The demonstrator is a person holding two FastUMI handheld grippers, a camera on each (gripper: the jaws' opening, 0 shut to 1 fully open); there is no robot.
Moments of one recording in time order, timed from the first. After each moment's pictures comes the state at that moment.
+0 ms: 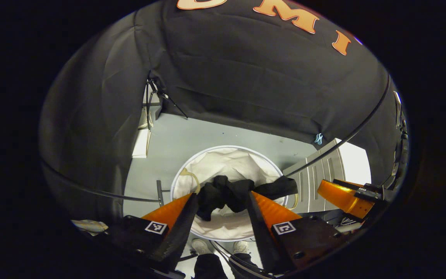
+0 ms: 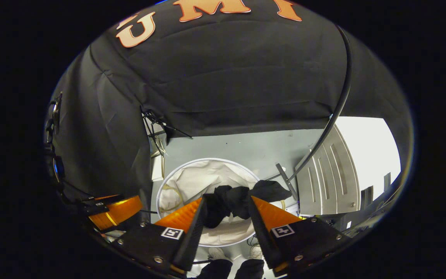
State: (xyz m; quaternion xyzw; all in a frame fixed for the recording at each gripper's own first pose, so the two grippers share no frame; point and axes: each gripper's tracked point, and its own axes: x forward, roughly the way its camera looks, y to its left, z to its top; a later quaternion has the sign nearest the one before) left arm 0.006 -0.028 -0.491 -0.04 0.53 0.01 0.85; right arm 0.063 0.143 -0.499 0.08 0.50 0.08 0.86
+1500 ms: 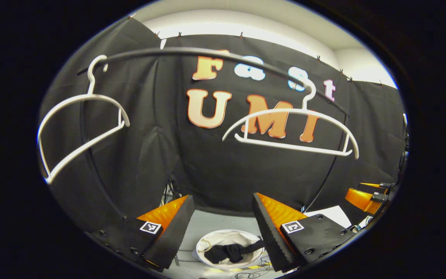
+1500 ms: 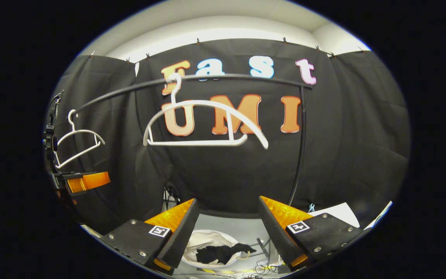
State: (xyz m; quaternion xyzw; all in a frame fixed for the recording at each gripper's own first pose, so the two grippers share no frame) left arm -0.012 0.004 -0.016 -0.02 0.16 0.00 0.99; right arm 0.005 0.067 0.000 0.04 0.14 0.11 0.98
